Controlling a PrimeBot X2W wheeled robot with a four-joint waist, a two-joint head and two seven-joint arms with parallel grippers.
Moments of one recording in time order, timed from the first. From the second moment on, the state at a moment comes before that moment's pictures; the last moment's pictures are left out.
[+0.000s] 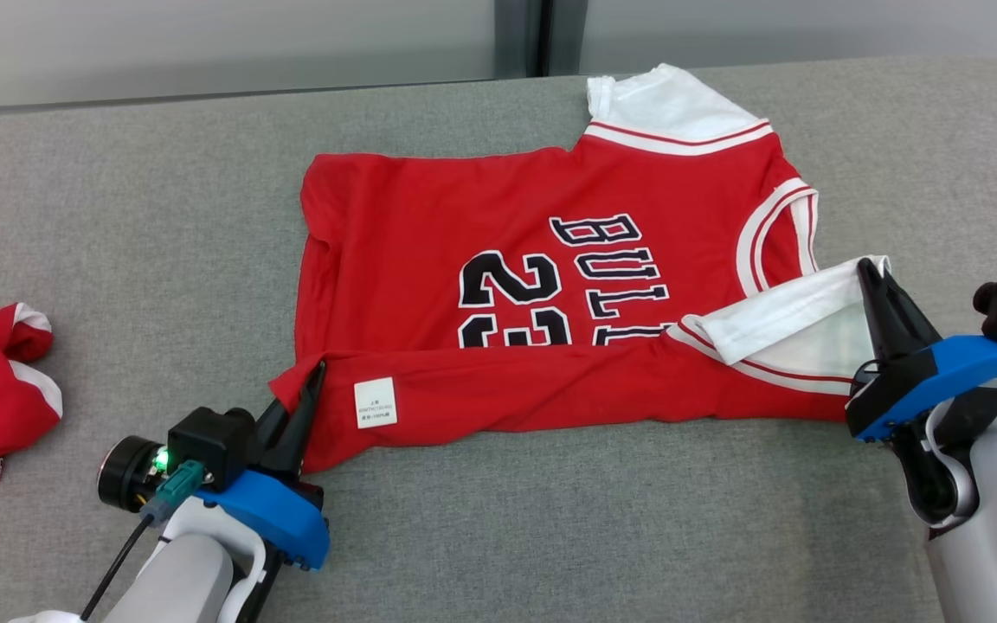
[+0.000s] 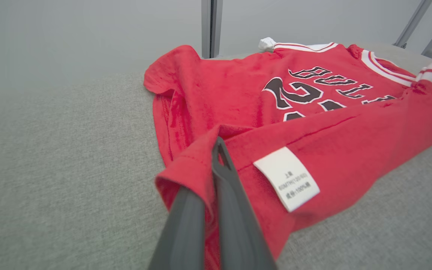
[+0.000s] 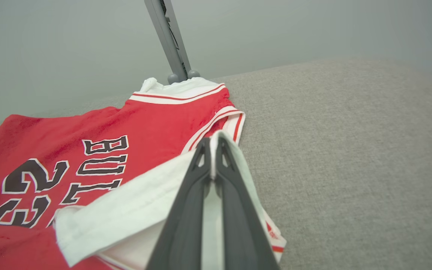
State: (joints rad) left arm -0.32 0.35 -0.53 0.44 -0.45 -0.08 -0.24; right arm -0.42 -0.19 -0.04 0.41 0.39 0.13 0.03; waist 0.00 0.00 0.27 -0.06
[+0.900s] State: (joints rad) left arm -0.18 0.32 -0.45 0.44 -0.47 -0.02 -0.26; right arm -0.26 -0.28 0.05 0.53 0.40 0.13 -0.07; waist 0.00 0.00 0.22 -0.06
